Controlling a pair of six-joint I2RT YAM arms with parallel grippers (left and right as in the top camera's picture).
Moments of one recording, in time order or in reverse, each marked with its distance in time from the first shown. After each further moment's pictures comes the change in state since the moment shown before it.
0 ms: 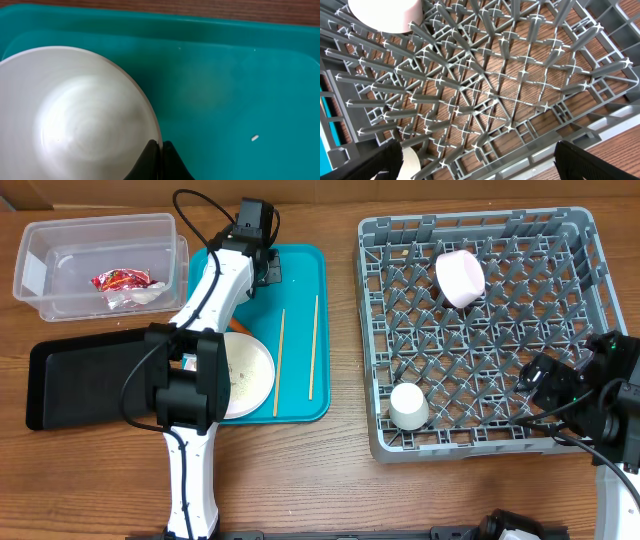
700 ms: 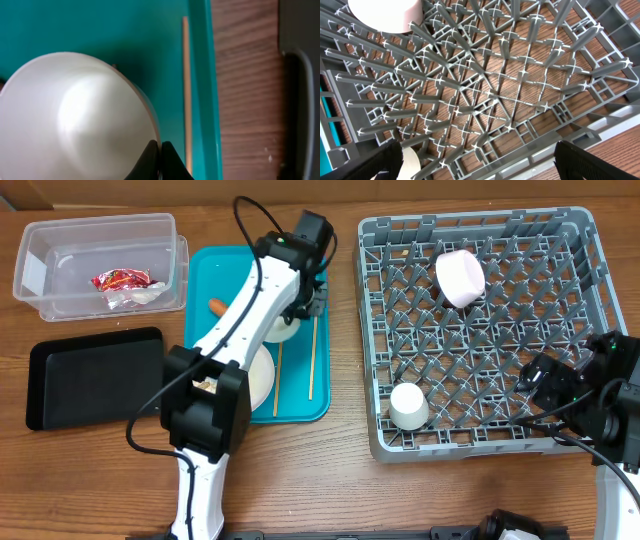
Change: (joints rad) left arm -0.208 -0.145 0.002 -0.407 0.092 0.007; right arm 0.000 0.000 0.000 0.000 0.000 0.000
